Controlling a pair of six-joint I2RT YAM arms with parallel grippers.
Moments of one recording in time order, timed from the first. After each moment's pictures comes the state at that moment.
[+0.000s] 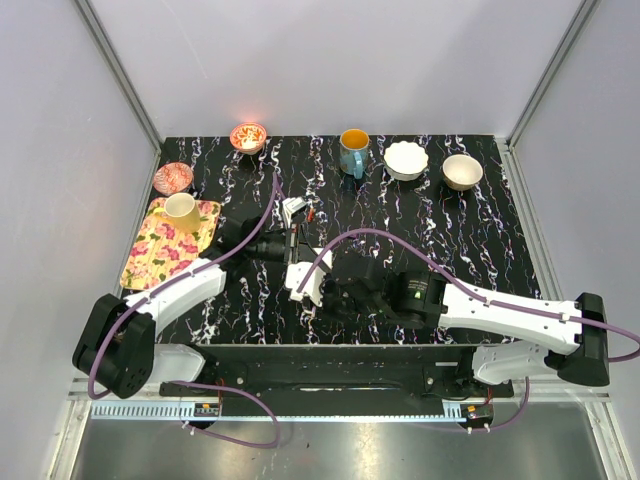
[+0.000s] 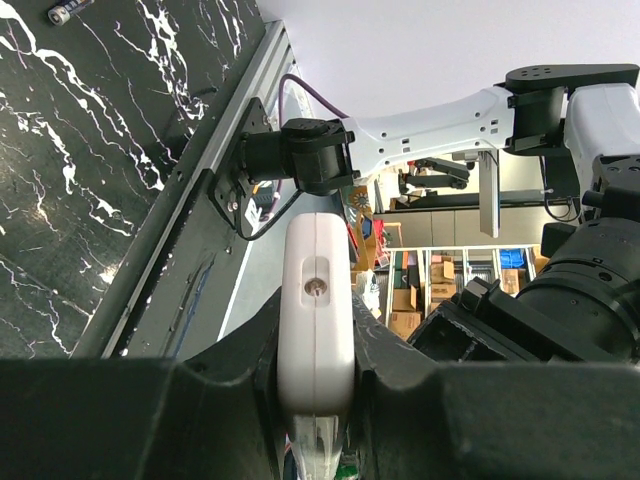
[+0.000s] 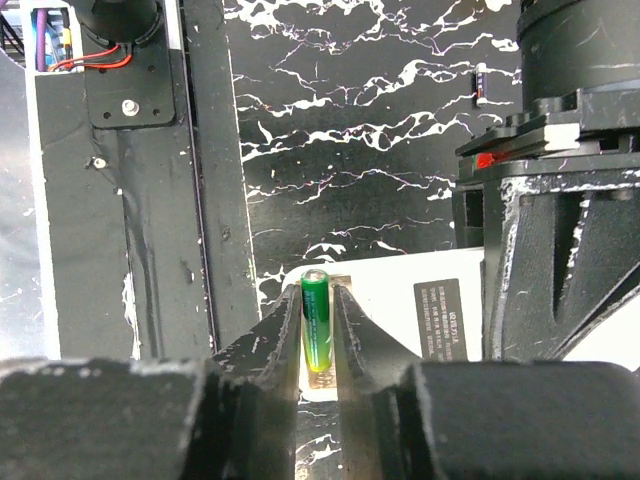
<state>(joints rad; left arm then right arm) -0.51 1.29 0.71 0.26 1.08 -1.02 1.27 1.25 1.13 -0.44 -0.05 -0.24</state>
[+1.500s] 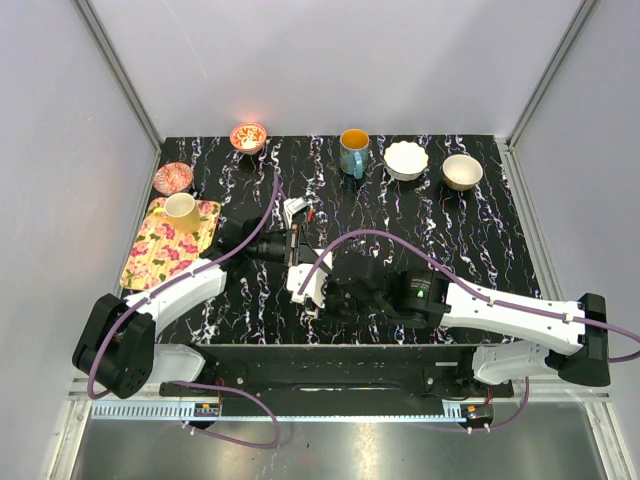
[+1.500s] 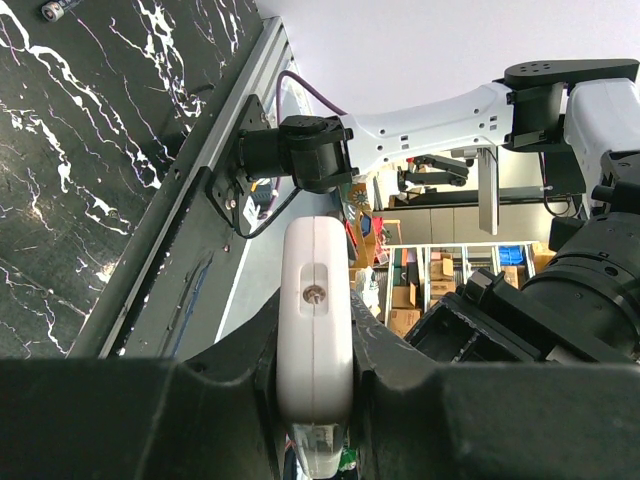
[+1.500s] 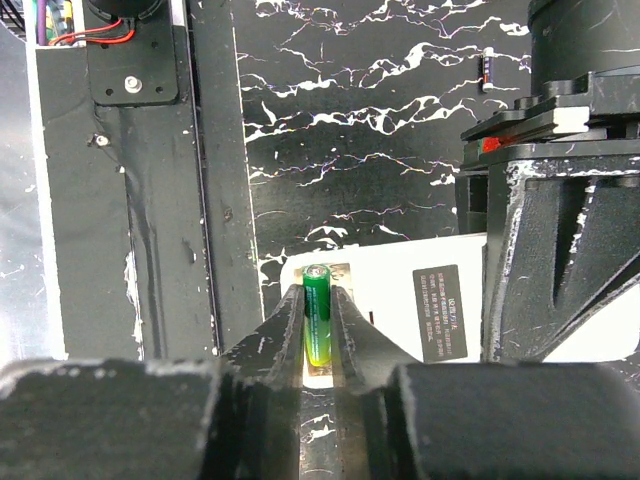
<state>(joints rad) -0.51 1.29 0.71 0.26 1.08 -1.01 1.27 1.24 1.15 -0.51 -0.05 -0.25</state>
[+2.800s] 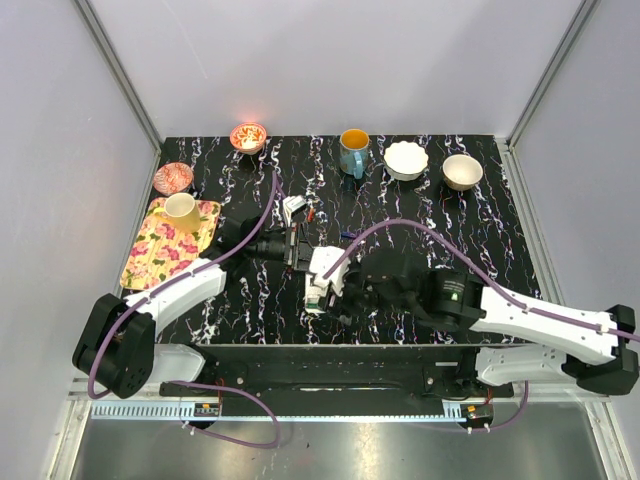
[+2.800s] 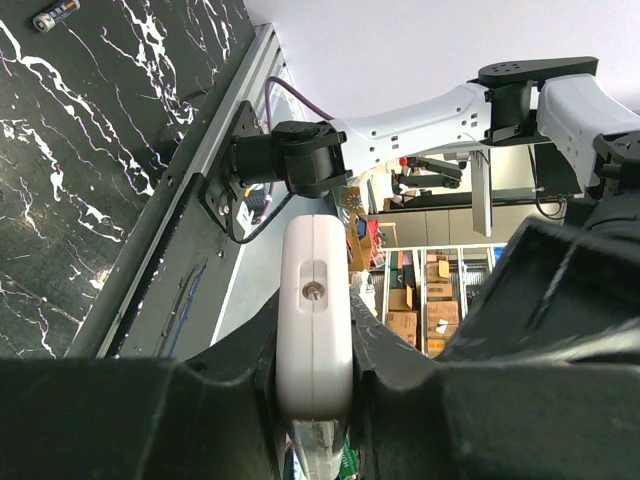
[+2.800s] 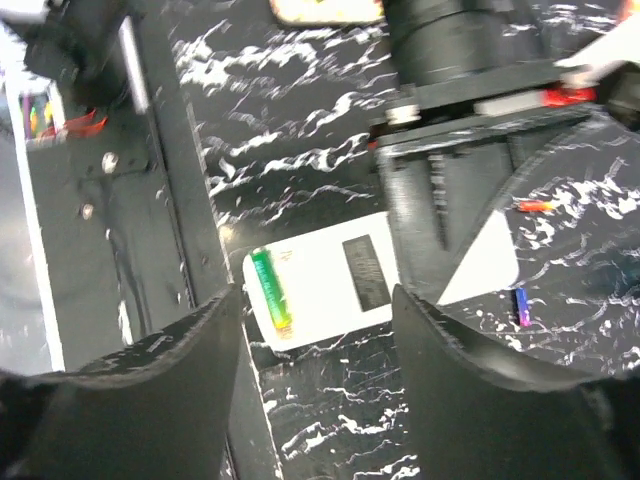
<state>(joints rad) -0.51 1.29 0.71 0.29 1.09 -1.05 1.28 1.13 1.16 -0.51 0.02 -0.20</state>
